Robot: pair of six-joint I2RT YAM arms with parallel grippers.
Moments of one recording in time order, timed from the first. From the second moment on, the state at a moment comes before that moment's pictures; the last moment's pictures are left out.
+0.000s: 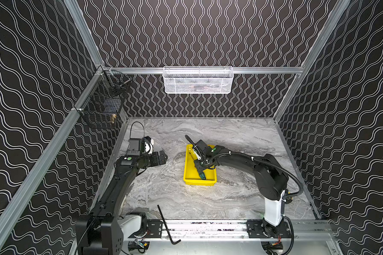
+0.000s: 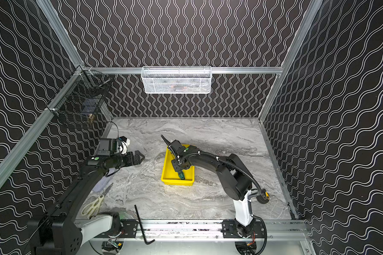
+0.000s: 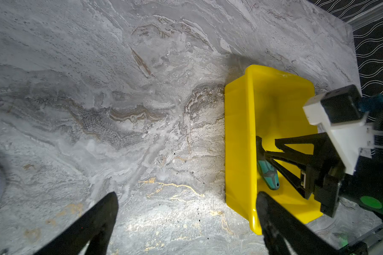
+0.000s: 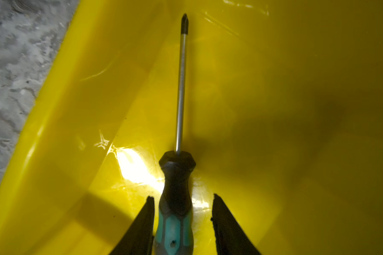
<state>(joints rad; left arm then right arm) -0.05 1.15 0.89 -0.67 0.30 -0.24 0.83 1.94 1.42 -0.63 0.05 0.31</state>
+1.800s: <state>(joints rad) -0.06 1.13 0.92 -0.44 0.40 -0.36 0.40 1.08 1.04 -0.56 0.06 0.32</state>
